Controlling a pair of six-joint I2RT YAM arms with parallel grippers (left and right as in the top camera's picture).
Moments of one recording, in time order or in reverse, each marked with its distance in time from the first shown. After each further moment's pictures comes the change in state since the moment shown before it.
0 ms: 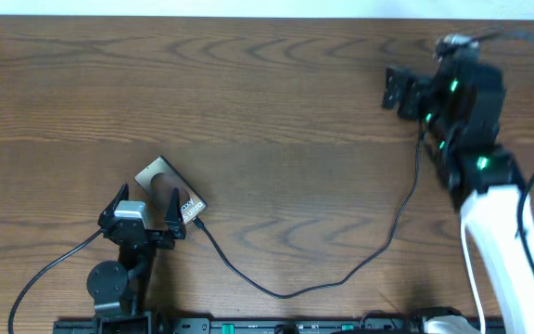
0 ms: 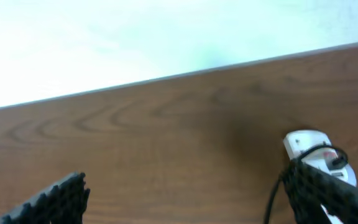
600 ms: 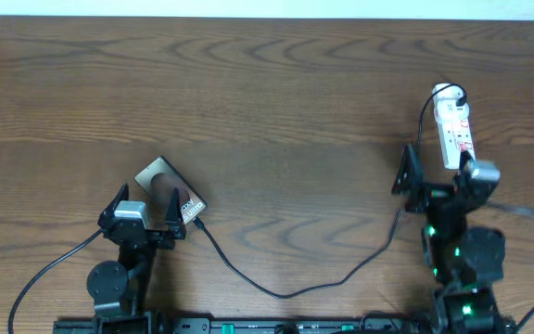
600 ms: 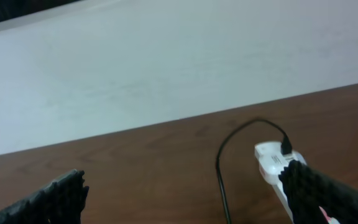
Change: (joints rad) left arm 0.000 0.000 0.001 -0.001 0.000 0.000; right arm 0.029 -0.787 -0.783 0.410 0.113 -0.002
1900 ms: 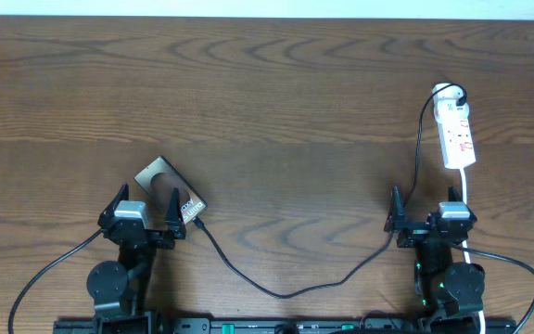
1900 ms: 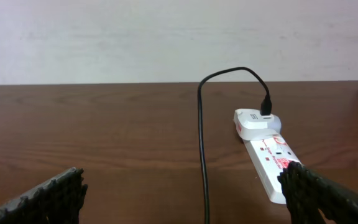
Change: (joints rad) left arm 0.000 0.000 0.000 0.000 0.000 0.000; right arm -0.013 -0.480 -0.286 -0.236 -0.027 -0.200
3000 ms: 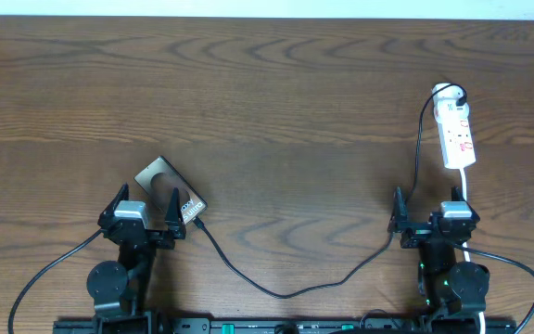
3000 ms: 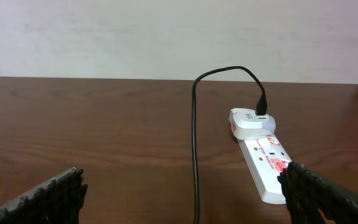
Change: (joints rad) left arm 0.000 0.000 0.000 0.000 0.000 0.000; right arm -0.084 0.000 0.000 -0.008 -0.086 -0.032
